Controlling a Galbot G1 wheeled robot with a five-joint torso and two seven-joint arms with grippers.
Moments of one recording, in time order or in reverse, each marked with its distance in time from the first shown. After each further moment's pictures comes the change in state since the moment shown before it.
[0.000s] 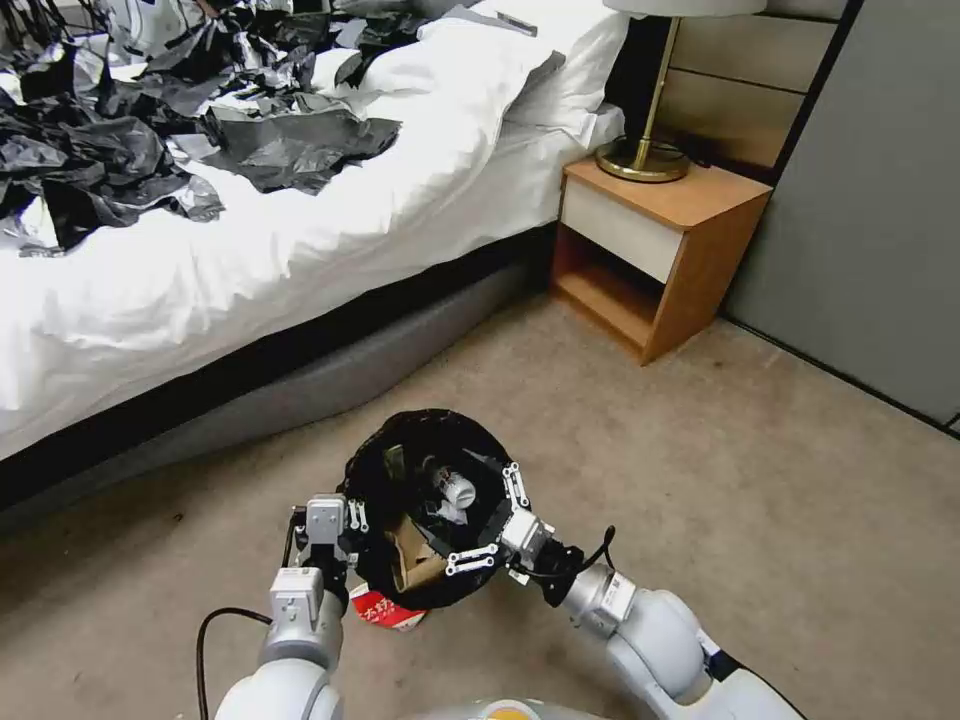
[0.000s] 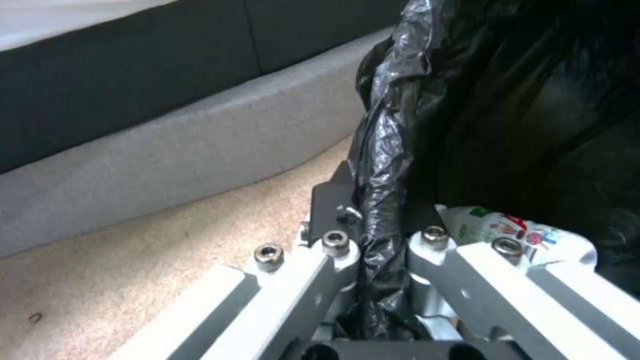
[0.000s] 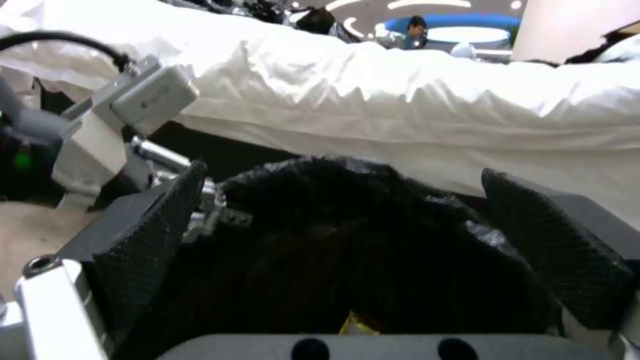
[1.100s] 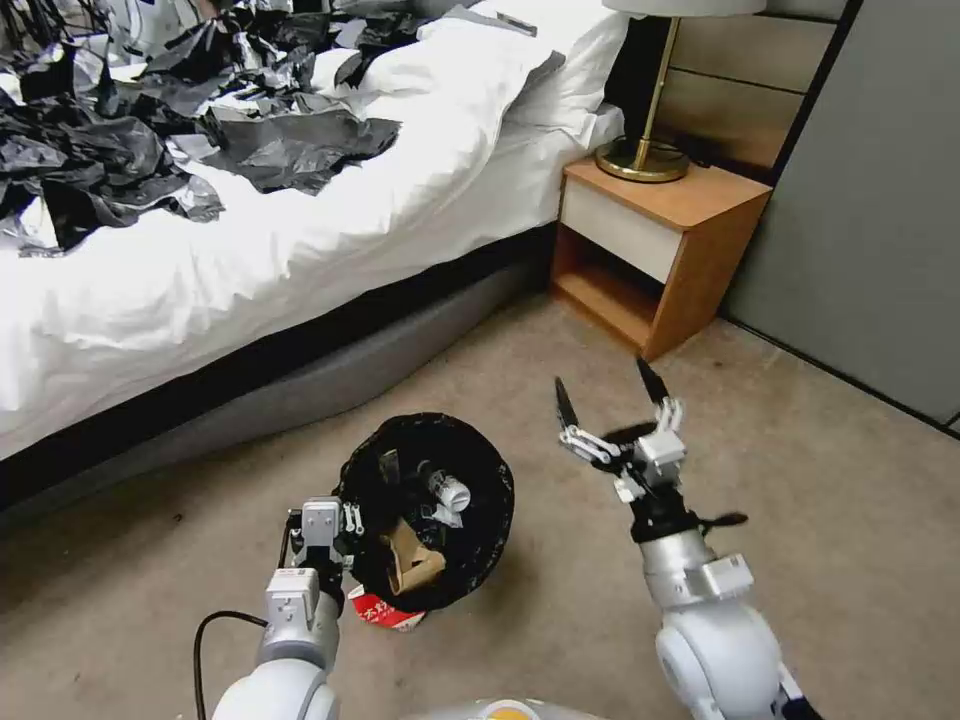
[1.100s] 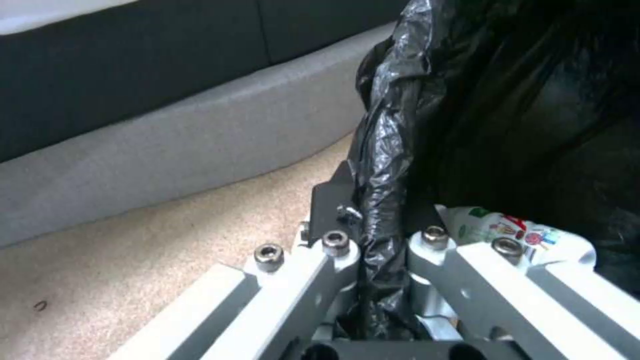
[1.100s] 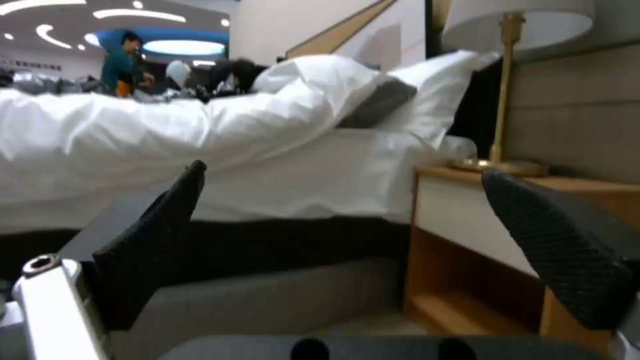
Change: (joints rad) left arm -0.005 0.004 -0.019 0.015 -0.027 -0.001 -0.006; right arm -0.277 0.203 0.331 0.187 -0.101 -0.024 0.412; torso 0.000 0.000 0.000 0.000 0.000
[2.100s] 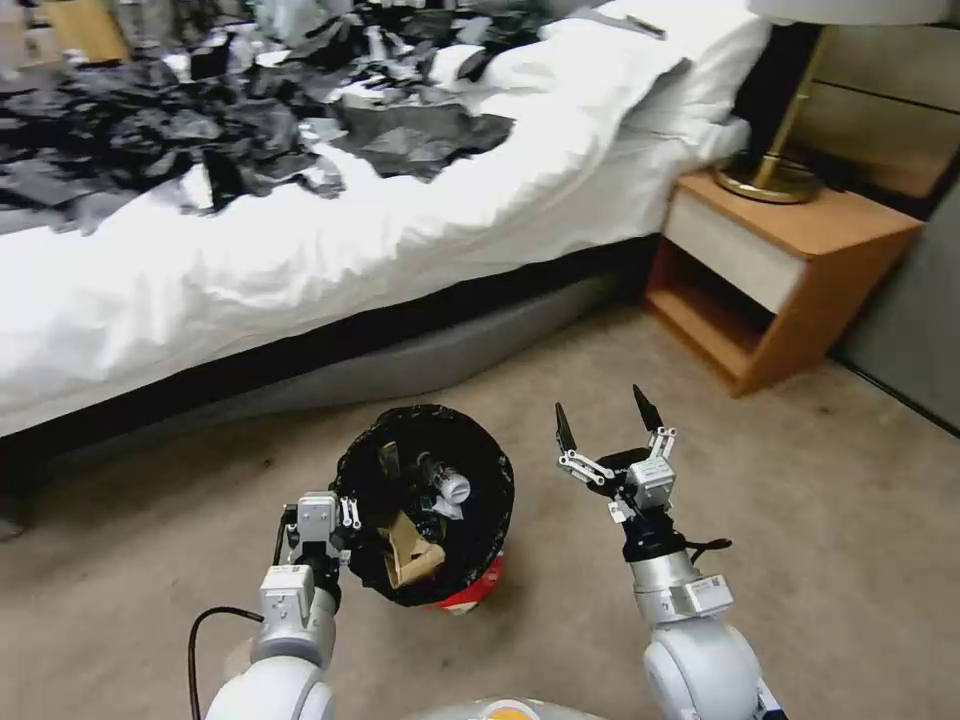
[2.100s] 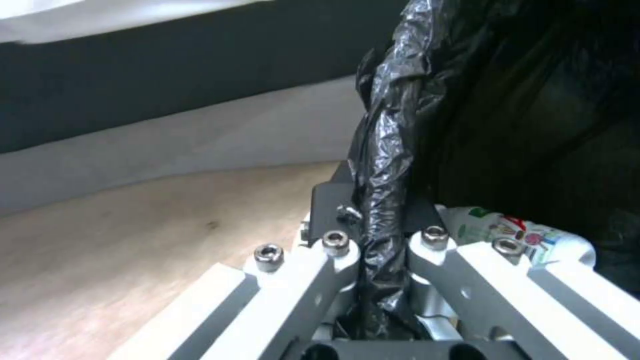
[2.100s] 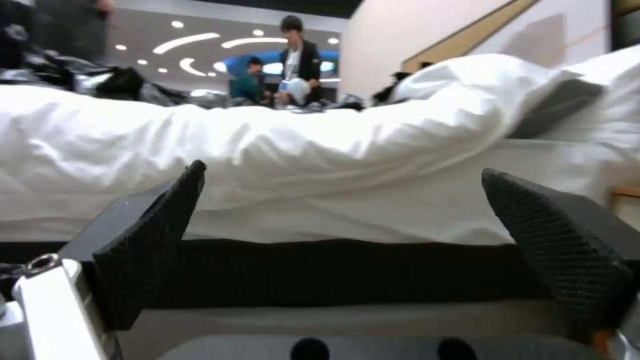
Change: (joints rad) left arm 0.004 0.002 -0.002 -0.022 0.000 0.000 0.002; right arm 0.045 0.013 -0.016 -0.048 -0.001 0.039 -0.013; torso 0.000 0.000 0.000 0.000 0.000
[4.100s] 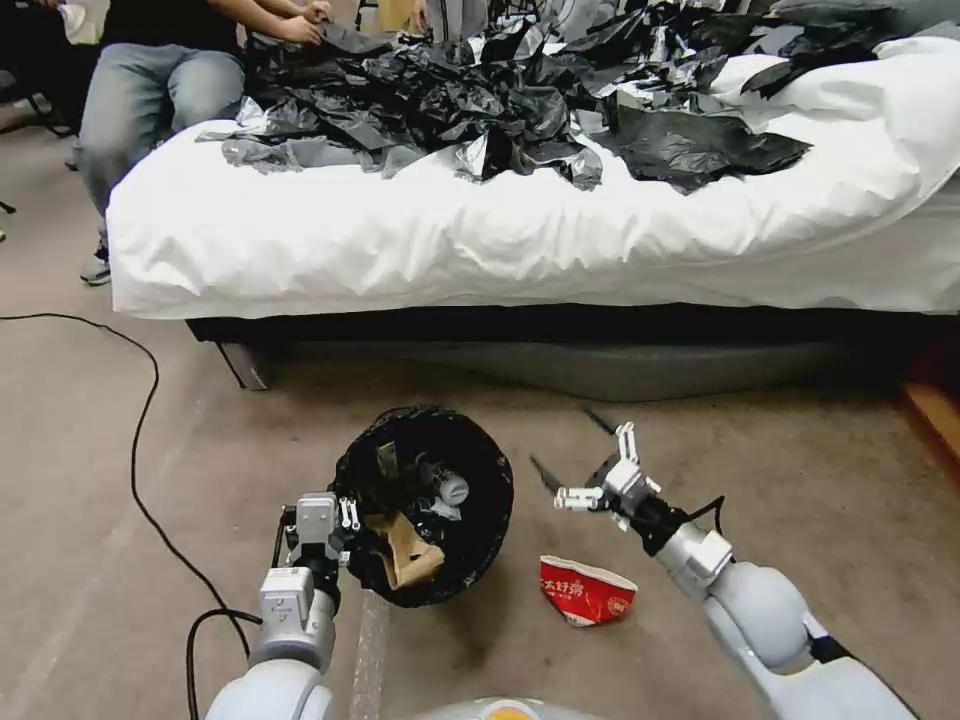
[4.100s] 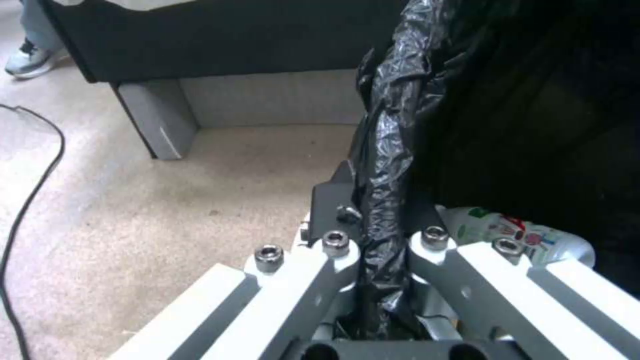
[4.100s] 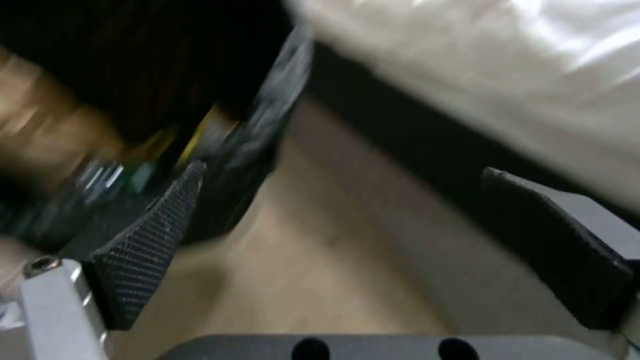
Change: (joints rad) left arm 0.008 -0.003 0.001 -0.005 0.008 -0.004 -0.002; right arm 0.177 -0.373 -0.045 -0.235 0.075 -0.086 -0.489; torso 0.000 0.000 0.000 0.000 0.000
